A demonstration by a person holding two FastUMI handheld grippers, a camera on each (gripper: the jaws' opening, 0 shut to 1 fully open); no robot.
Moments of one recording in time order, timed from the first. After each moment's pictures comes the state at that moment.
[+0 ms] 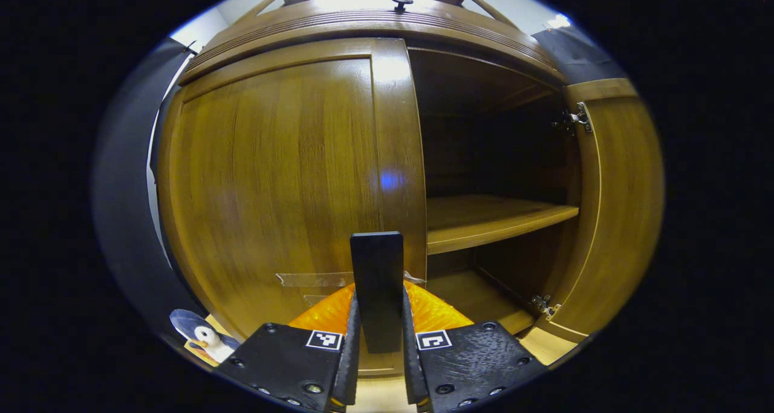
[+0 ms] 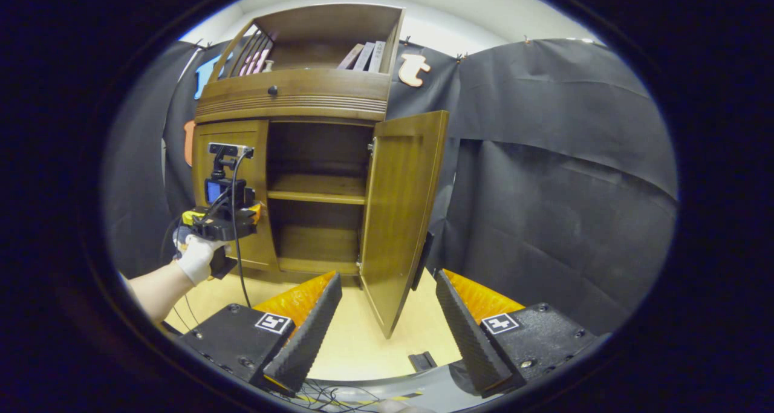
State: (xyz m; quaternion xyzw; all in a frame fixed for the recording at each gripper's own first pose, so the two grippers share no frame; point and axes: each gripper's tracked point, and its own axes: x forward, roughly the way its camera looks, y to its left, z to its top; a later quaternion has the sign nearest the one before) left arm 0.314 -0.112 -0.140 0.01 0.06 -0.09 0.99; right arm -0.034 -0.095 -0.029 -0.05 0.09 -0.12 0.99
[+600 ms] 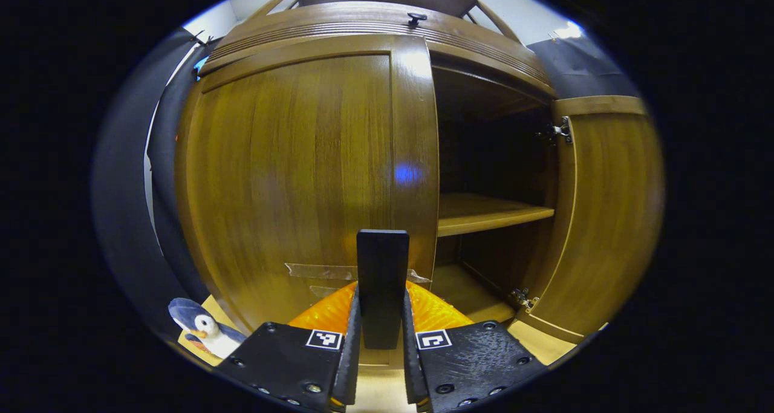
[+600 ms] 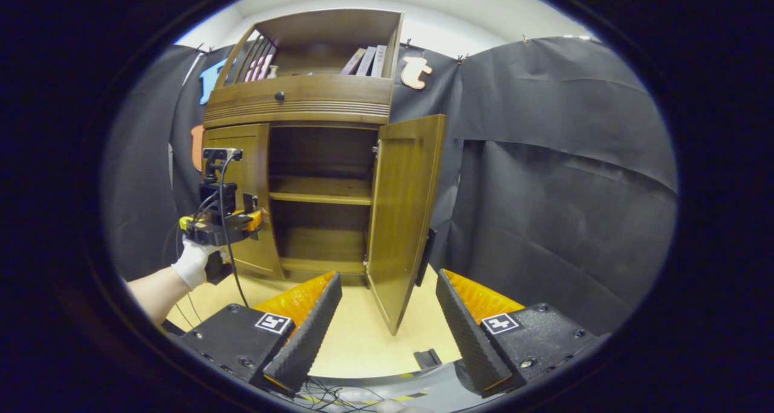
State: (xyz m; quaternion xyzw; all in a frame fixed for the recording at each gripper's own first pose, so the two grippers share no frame) left arm 0.264 -0.098 -0.143 -0.01 0.06 -0.12 0.99; right arm -0.044 -0.084 -0.031 -0.05 0.08 -0.10 0.99
